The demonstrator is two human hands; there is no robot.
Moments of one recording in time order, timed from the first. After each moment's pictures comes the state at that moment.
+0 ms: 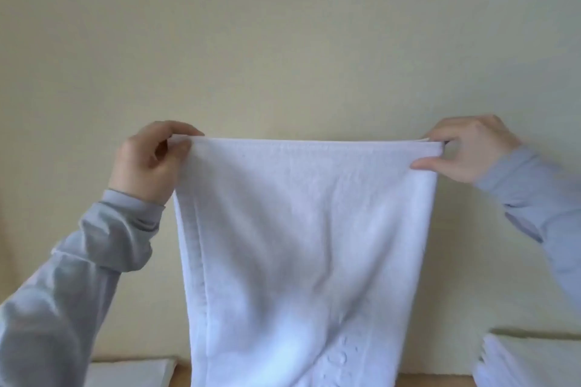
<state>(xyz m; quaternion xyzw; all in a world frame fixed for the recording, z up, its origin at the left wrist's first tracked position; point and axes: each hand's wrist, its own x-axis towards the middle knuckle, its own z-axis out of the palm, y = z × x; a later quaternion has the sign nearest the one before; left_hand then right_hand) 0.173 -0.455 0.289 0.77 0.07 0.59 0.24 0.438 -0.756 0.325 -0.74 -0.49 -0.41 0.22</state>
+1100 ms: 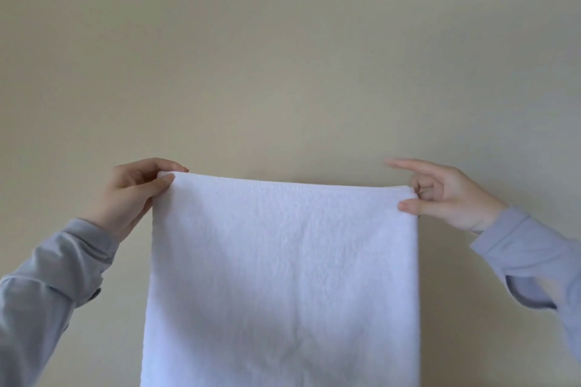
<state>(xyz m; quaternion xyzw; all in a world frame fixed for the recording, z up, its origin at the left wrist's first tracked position) 0.205 -0.471 0.369 0.75 -0.04 0.48 0.46 0.437 -0.836 0.359 -0.68 -0.51 -0.09 0.52</state>
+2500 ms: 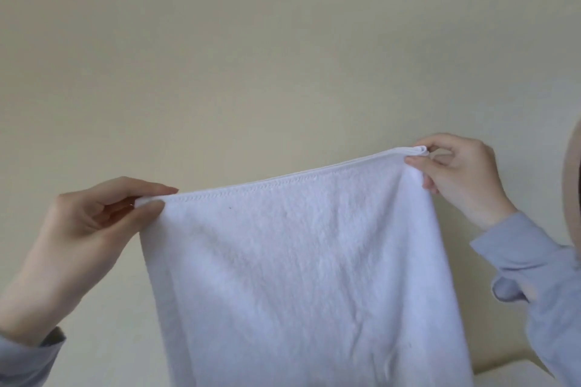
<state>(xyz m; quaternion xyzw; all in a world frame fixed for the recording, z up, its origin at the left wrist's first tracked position) 0.241 -0.589 0.358 0.78 -0.08 0.54 0.30 0.477 -0.938 0.365 -0.64 -0.31 -0.42 0.56</state>
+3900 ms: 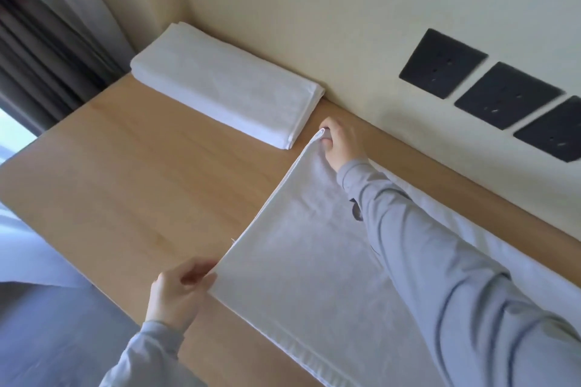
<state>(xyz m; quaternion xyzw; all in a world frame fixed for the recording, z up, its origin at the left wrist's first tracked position) -0.065 -0.487 -0.248 0.52 0.67 0.21 0.49 0.262 -0.360 -0.226 -0.78 -0.57 0.15 0.20</state>
